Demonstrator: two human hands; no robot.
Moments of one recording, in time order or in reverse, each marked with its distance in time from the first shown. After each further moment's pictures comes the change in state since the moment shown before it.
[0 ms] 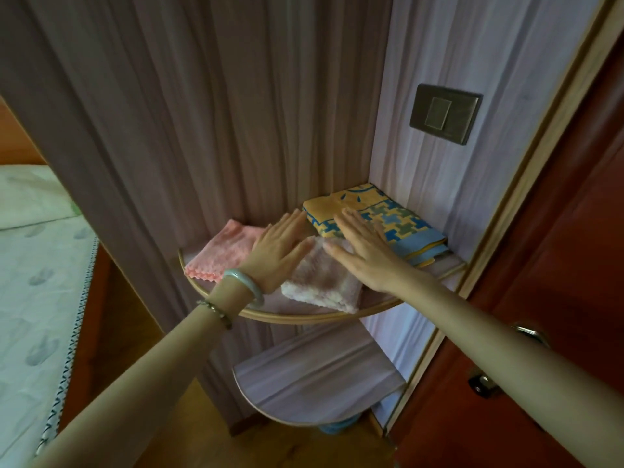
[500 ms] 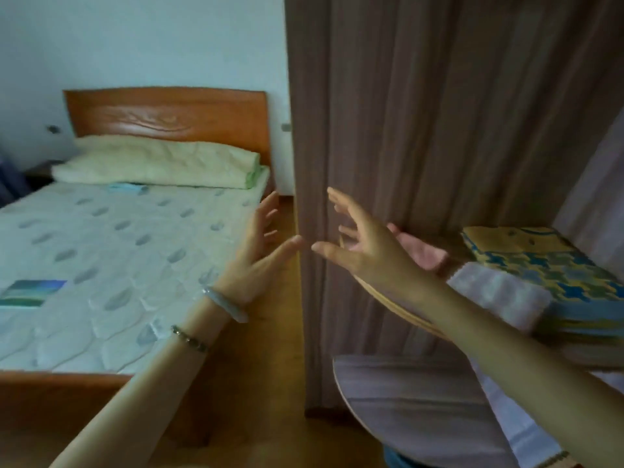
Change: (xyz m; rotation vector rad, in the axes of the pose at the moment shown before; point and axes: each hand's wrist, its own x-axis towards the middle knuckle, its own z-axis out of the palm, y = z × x) left_hand -0.214 -0.041 -0.139 -0.396 0.604 -0.320; right_hand 0.005 -0.222 0.057 0.644 -0.202 -0.487
